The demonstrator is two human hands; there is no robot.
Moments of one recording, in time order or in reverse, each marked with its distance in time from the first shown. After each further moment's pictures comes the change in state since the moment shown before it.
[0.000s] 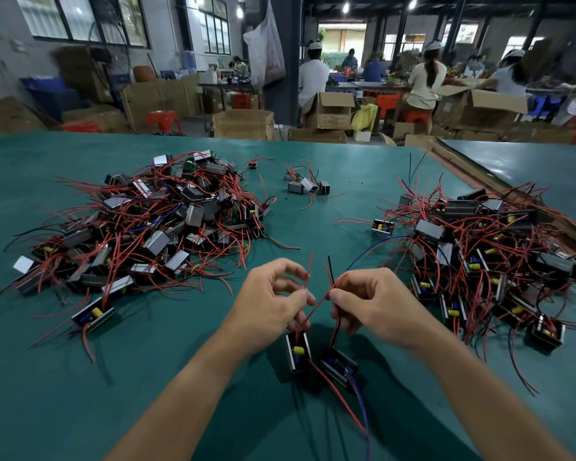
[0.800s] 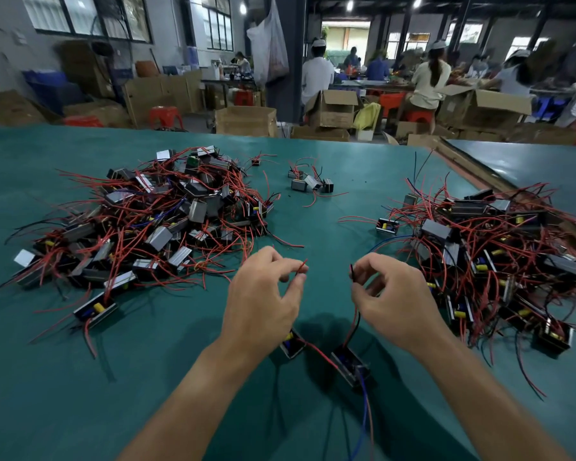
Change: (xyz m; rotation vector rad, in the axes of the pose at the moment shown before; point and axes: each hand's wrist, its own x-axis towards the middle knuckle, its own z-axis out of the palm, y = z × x) left_hand -0.004 0.000 -0.005 0.601 0.356 0.463; right_hand 0.005 0.017 -0.005 -0.510 0.398 -0.243
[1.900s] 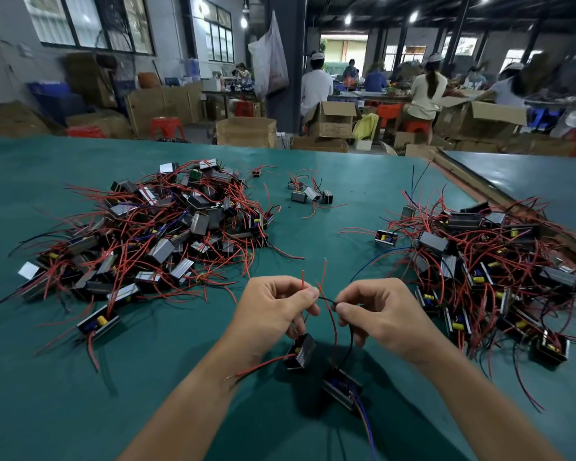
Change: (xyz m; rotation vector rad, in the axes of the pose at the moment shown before) left_hand 0.006 0.011 -0.003 -0.765 -0.327 -0.538; right_hand -0.002 -0.017 -0.006 0.569 -0.313 0.142
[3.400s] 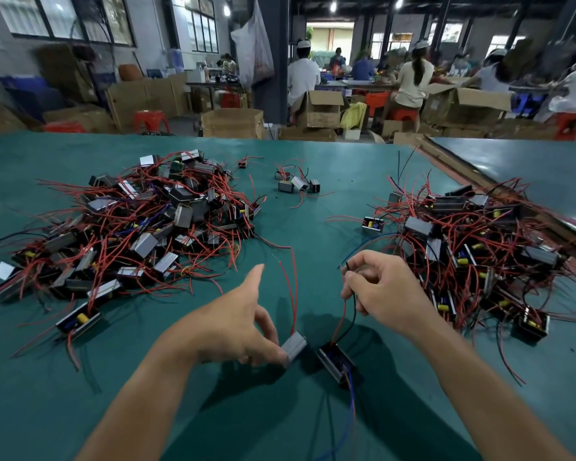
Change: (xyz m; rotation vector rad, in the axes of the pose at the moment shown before) left_hand -0.005 0.003 -0.039 0.588 -0.405 -0.285; right_hand 0.009 0.011 -0.016 -0.294 0.225 0.097
